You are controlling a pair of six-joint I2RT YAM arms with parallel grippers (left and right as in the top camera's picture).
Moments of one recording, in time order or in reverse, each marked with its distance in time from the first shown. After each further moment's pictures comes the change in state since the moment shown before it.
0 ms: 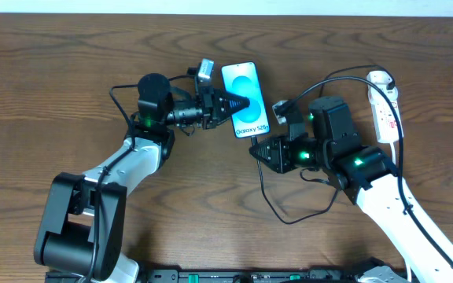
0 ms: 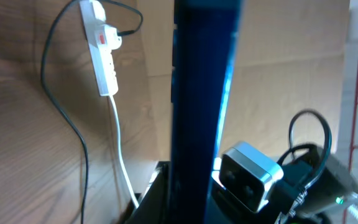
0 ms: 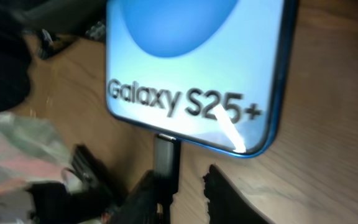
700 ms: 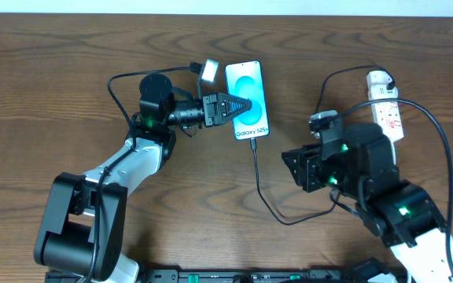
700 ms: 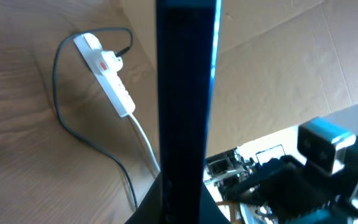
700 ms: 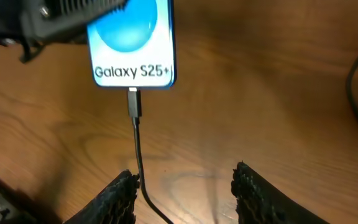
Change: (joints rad) left arm -0.008 0.000 0.000 0.000 -0.002 0.357; right arm 0.015 -0.296 0.003 -0.230 0.380 -0.089
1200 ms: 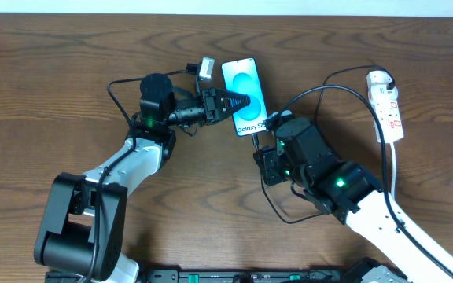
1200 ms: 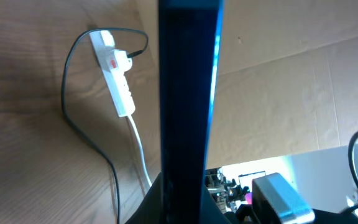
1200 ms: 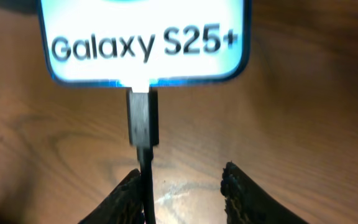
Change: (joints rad) left arm 0.000 0.000 0.000 -0.029 -0.063 -0.161; right arm 0.220 0.255 0.000 0.150 0.206 0.118
